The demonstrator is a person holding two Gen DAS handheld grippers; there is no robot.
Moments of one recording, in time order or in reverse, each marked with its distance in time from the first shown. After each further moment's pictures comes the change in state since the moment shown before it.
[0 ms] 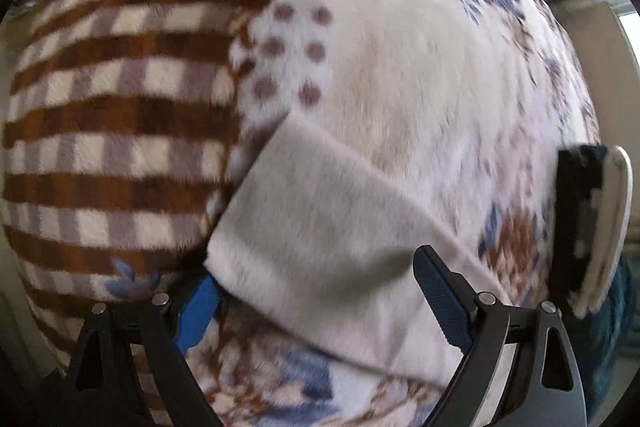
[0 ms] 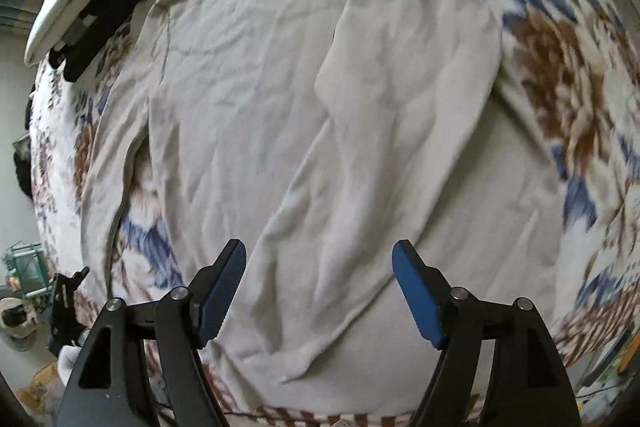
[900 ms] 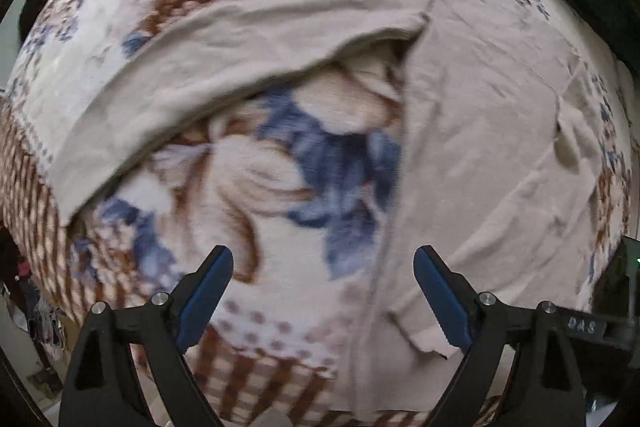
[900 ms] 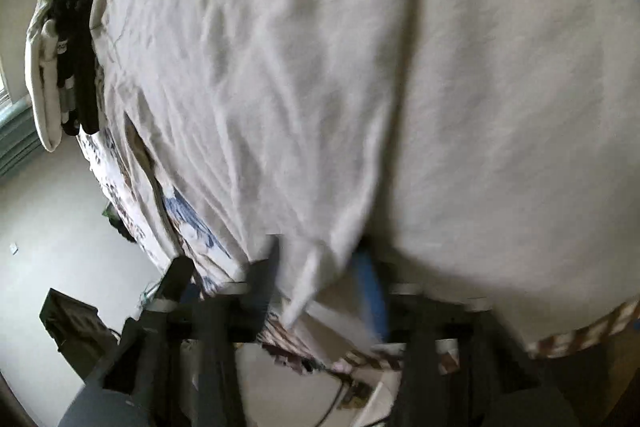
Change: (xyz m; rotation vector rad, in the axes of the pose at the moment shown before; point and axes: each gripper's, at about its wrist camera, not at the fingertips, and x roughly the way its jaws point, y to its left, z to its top) left arm -0.033 -0.123 -0.258 1.222 0.222 0.196; right arm 0.084 -0.030 -0.106 0.390 0.272 0.411
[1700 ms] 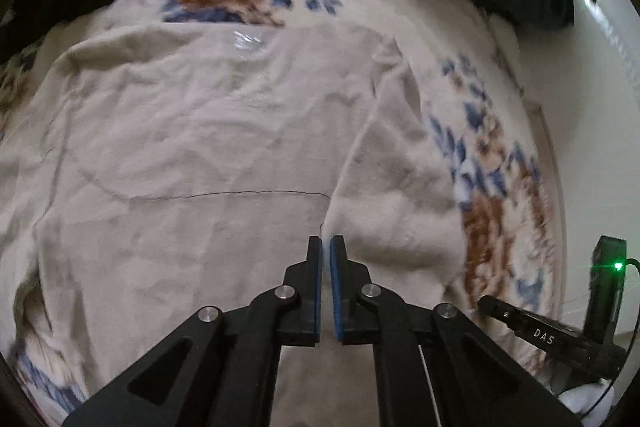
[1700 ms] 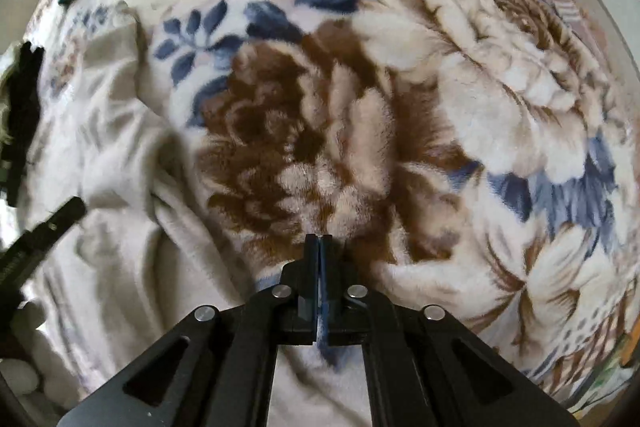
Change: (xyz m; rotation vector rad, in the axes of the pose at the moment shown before) left arm 0.024 -0.210 0.118 0.322 -0.055 -0.406; right arm -0.116 -0.032 0.129 -0.167 -0.396 -0.354
